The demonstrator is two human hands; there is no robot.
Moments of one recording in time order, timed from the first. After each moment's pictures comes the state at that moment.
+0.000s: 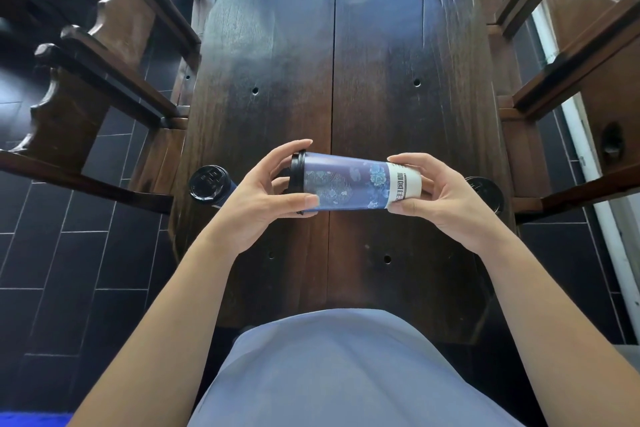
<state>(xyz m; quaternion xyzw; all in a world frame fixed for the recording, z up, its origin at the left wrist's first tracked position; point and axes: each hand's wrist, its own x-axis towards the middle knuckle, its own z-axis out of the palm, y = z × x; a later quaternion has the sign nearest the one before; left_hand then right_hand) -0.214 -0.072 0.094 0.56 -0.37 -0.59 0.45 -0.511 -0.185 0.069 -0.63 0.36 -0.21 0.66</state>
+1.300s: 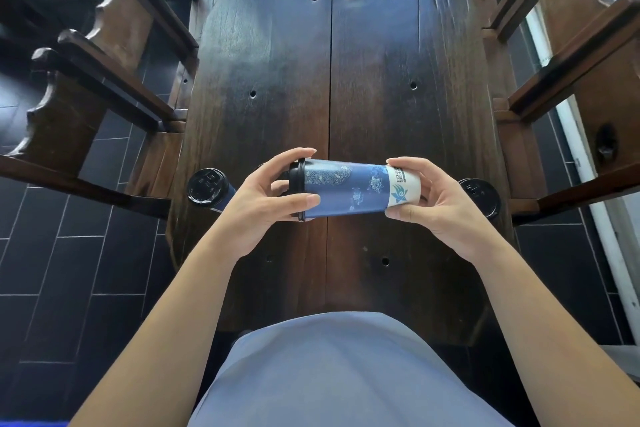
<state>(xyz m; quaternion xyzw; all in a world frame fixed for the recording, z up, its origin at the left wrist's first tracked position) -0.219 -0.072 0.098 0.58 -0.37 -0.58 0.45 -0.510 -0.176 0.066 -0.59 0.34 -0.25 0.69</state>
